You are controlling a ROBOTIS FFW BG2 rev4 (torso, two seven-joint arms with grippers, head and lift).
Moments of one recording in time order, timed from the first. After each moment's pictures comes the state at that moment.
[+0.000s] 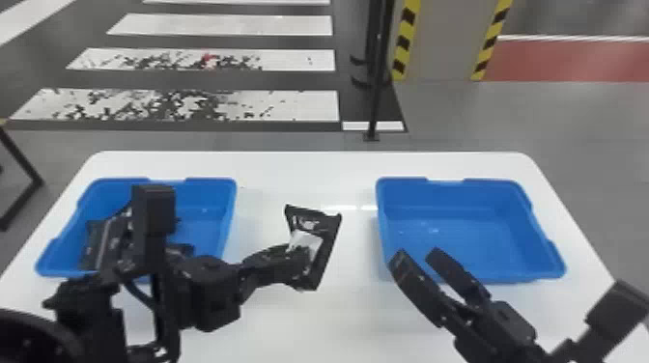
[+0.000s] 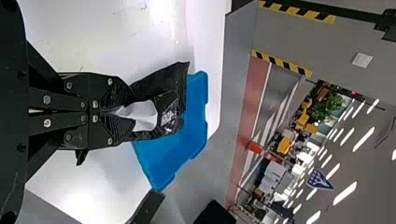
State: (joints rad) left arm 0.30 0.17 0.05 -2.43 0.43 1.14 -0.50; right arm 0.64 -0.08 -0.03 -2.27 -0.67 0.37 0.46
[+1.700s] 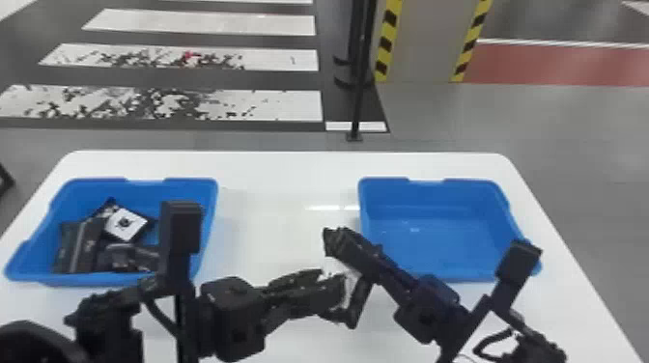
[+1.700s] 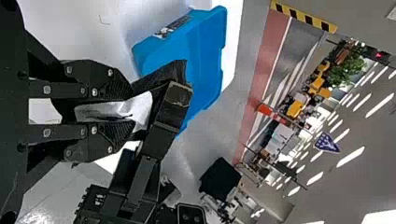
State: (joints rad) left arm 0.30 0.16 -0.05 -2.42 0.53 1.16 -0.50; right arm 0.44 -0.11 0.03 -2.14 -0.75 0.53 0.49
